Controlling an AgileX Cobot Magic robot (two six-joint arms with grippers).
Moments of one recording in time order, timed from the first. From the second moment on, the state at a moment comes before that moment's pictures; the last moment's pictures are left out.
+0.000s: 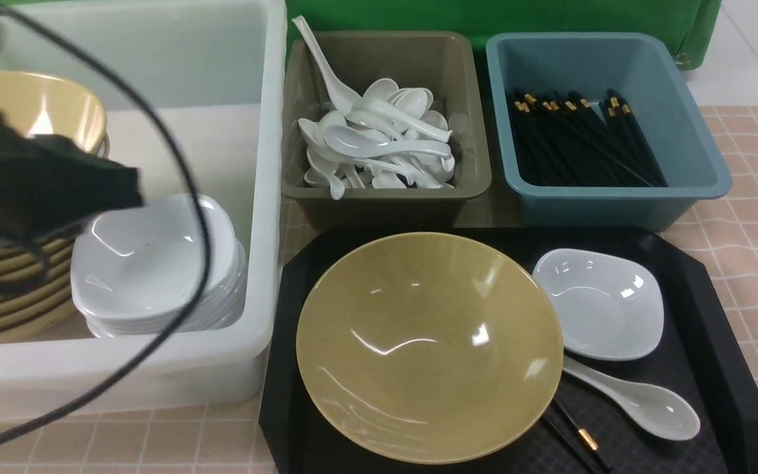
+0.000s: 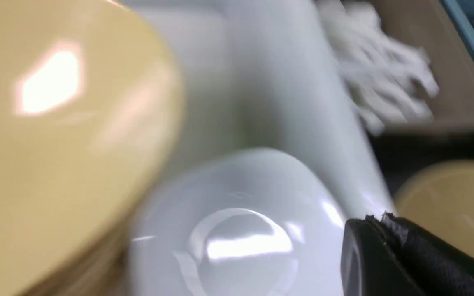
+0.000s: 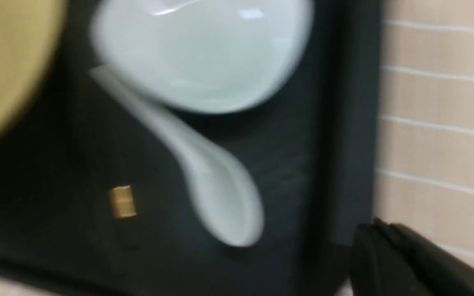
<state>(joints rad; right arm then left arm) 0.04 0.83 -0.45 0.26 0.60 -0.33 -0.31 1.04 -1.00 -0.13 0.75 -0.02</state>
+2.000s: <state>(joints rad) 0.27 0.93 -0.45 0.39 0.59 -0.47 -0.07 1.35 -1.61 -0.10 0.93 0.12</state>
